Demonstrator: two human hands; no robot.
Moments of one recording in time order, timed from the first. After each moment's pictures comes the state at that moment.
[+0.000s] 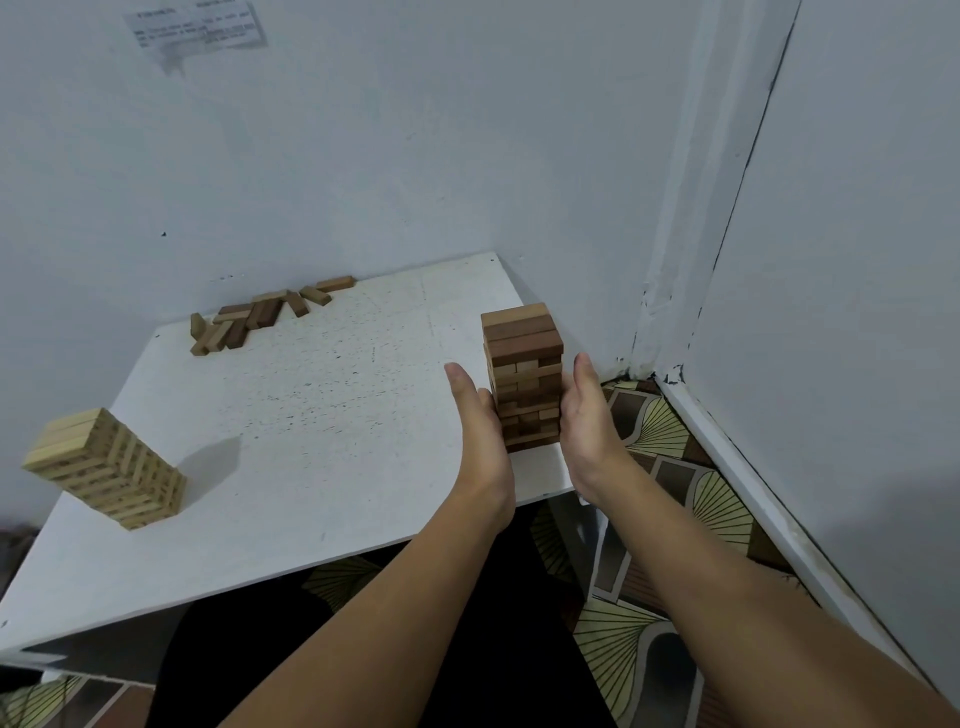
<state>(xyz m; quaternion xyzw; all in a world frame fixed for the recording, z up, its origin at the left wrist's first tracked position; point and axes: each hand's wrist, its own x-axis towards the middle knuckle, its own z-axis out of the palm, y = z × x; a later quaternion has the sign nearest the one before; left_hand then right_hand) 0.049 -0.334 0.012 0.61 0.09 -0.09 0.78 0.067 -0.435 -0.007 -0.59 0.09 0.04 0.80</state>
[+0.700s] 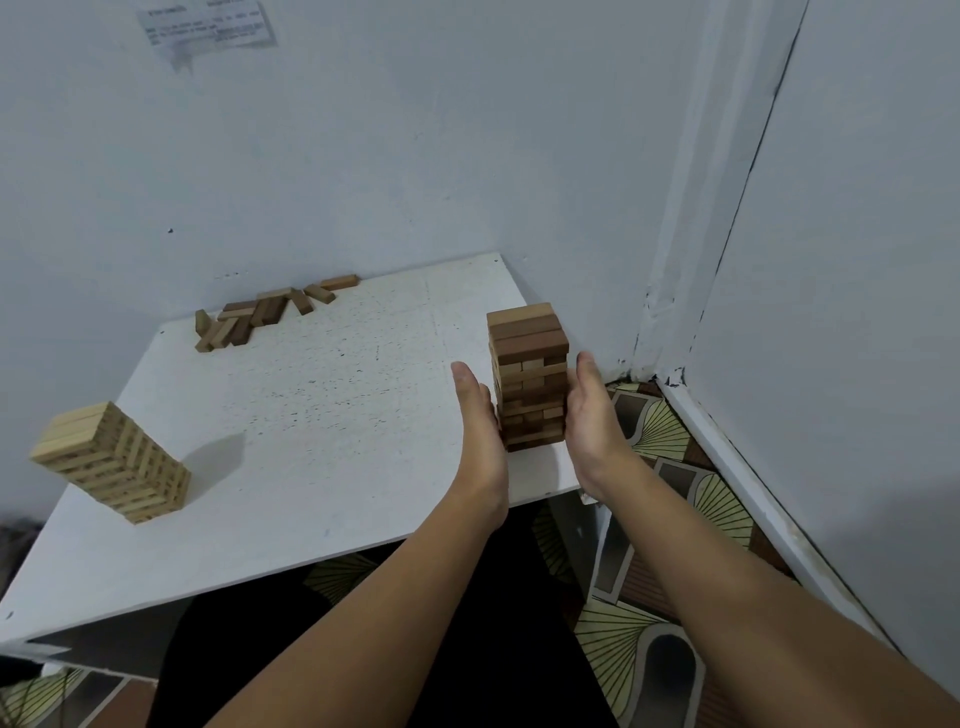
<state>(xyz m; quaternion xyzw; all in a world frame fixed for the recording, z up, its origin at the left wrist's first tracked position) 0.044 -0.326 0.019 0.64 0.07 -0.08 0.76 0.074 -0.439 -0.009 -0.62 0.07 0.03 0.78</state>
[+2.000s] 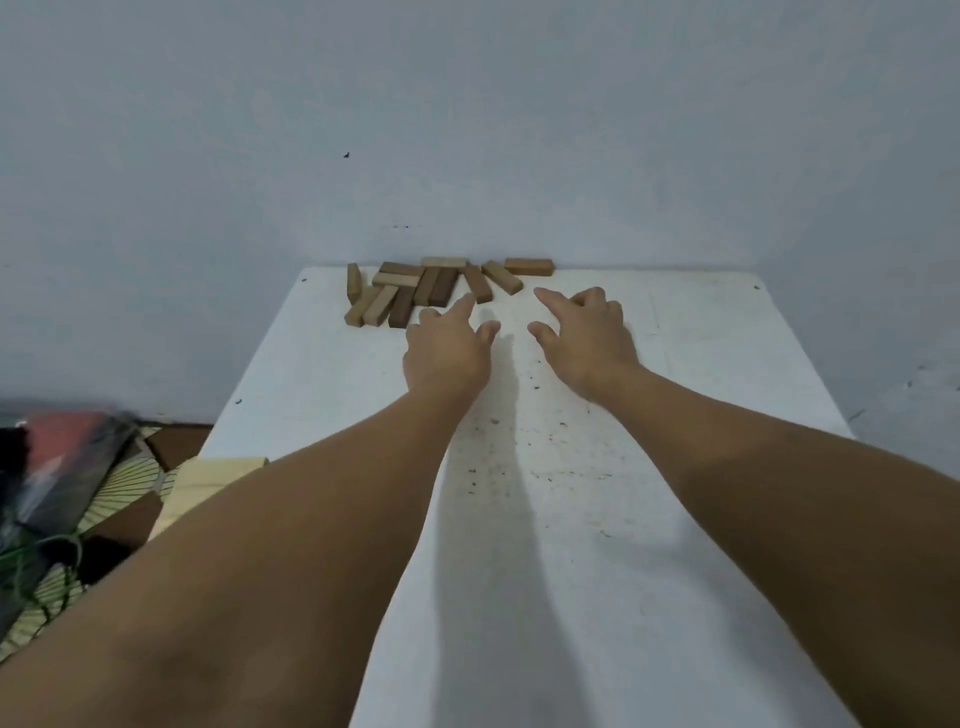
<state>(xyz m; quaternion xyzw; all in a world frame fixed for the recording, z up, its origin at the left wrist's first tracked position) 0.293 -0.031 0.000 0.94 0.19 0.05 0.27 0.347 -0.189 -0.014 -0.97 -0.12 0.01 0.20</state>
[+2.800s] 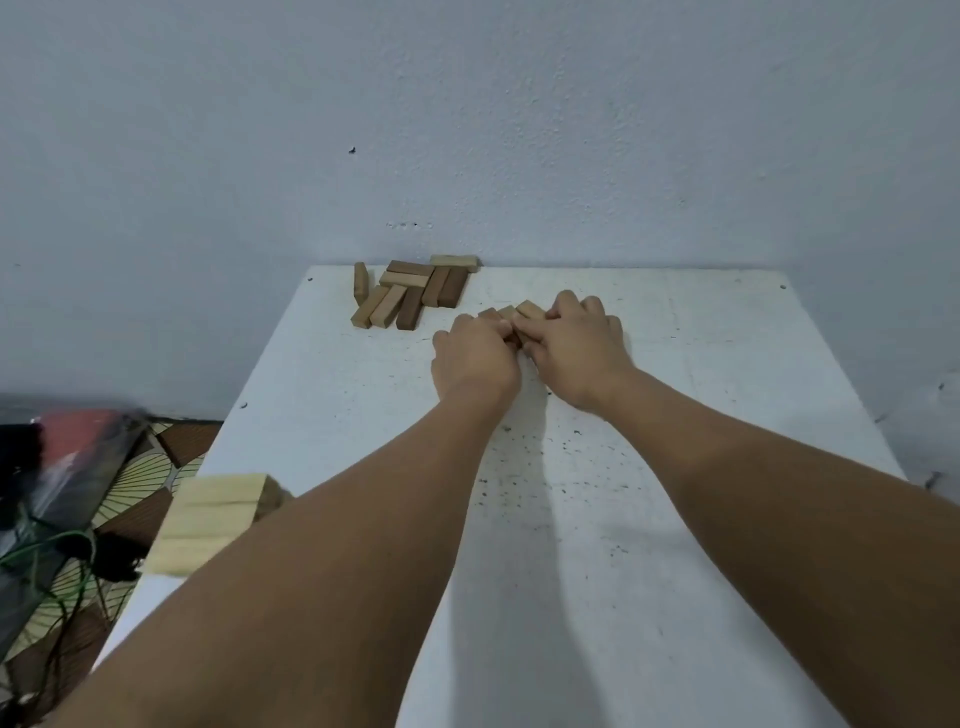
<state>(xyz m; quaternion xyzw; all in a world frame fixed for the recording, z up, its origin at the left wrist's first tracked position) 0.311 -0.042 -0.020 0.92 0.21 0.06 0.32 0.348 -0.171 -0.019 -0.97 -0.22 -0.01 0.11</state>
